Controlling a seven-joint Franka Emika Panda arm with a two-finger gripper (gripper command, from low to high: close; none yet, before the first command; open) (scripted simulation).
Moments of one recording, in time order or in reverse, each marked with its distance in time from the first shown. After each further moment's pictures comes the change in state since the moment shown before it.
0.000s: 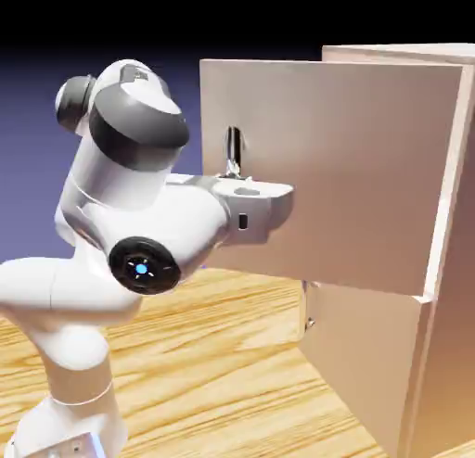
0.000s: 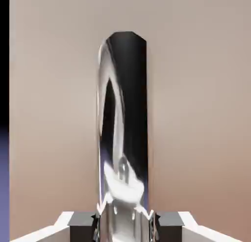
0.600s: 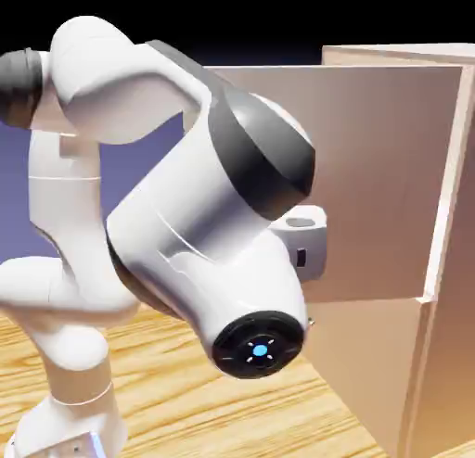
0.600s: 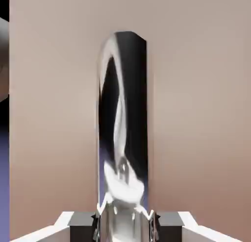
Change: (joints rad) arm -0.014 0.652 0.188 0.521 -0.450 0.063 -0.178
